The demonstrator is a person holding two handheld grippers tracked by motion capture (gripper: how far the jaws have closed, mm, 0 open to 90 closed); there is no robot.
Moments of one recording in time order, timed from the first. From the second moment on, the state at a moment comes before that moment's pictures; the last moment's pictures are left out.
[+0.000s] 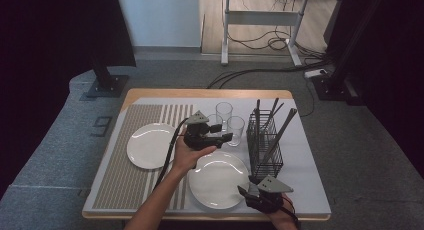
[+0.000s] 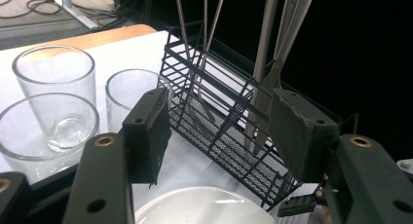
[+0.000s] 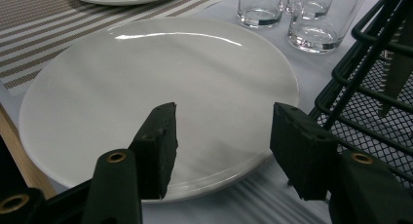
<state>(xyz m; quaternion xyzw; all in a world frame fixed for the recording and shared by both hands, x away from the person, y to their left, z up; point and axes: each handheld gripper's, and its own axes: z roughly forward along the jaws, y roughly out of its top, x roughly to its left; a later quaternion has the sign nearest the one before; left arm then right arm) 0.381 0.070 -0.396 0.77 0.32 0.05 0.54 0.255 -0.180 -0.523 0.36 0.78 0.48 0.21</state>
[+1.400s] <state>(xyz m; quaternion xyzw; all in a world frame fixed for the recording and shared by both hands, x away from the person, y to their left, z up) 0.386 0.051 -0.396 0.78 0.31 0.04 0.54 0.255 -0.180 -0.523 0.36 0.78 0.48 0.21</state>
